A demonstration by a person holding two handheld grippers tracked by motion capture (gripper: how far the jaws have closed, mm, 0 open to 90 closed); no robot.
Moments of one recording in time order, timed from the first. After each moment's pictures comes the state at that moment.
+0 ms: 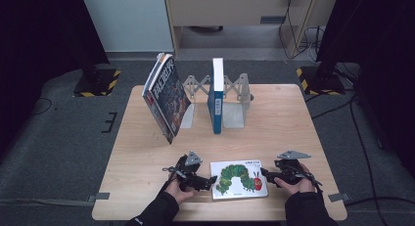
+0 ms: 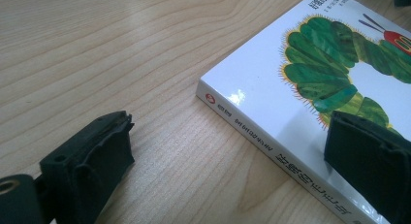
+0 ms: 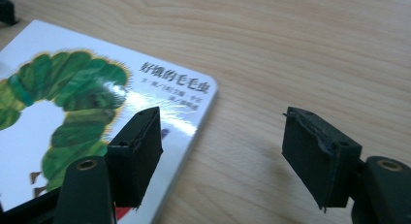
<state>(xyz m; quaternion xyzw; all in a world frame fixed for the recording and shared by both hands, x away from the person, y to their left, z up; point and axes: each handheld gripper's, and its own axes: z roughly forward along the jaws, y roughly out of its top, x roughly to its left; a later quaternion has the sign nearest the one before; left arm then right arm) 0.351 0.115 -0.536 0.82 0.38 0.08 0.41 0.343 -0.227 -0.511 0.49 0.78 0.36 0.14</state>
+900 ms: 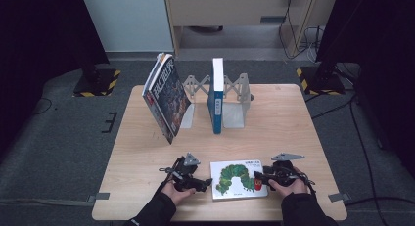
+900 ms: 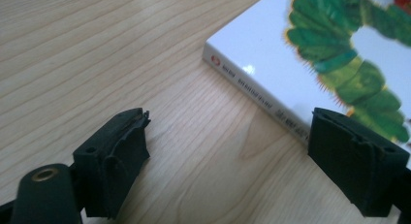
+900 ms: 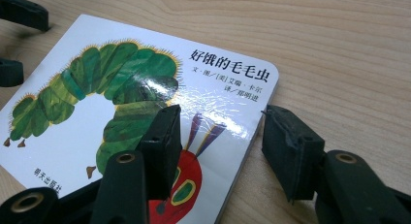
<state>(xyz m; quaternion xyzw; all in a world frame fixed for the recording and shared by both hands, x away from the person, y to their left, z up) 0.339 0.124 -0.525 0.85 0.39 0.08 0.35 0.341 -0.214 -0.519 0.50 0.78 0.38 0.07</state>
